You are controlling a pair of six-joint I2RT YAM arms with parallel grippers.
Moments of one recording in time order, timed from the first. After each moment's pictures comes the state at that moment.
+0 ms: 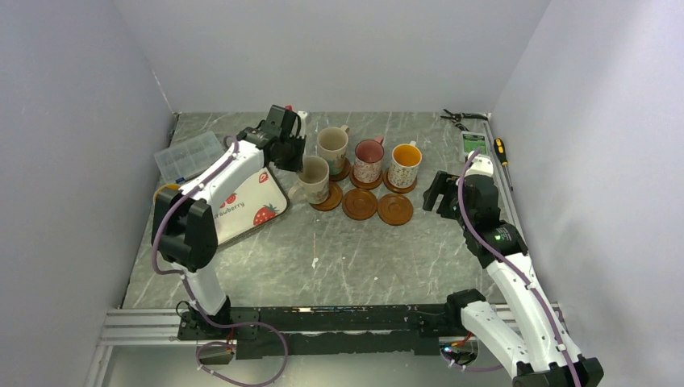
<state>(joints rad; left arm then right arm) -0.42 1.76 1.52 -0.66 0.07 -0.20 0.23 0.76 0.79 -0.53 0.15 0.37</state>
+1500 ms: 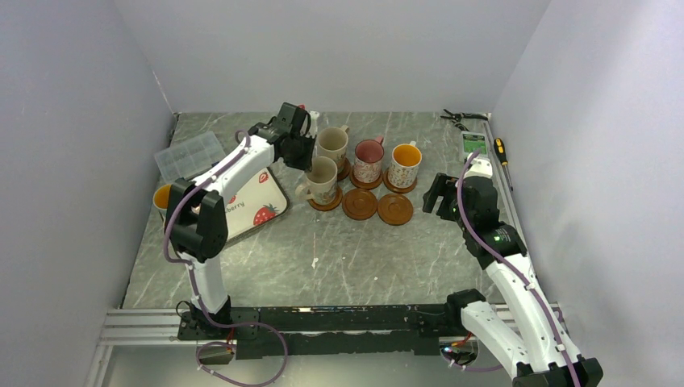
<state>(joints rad) -0.45 1.87 1.63 -0.68 0.11 -0.15 0.23 0.76 0.77 -0.53 0.15 0.37</state>
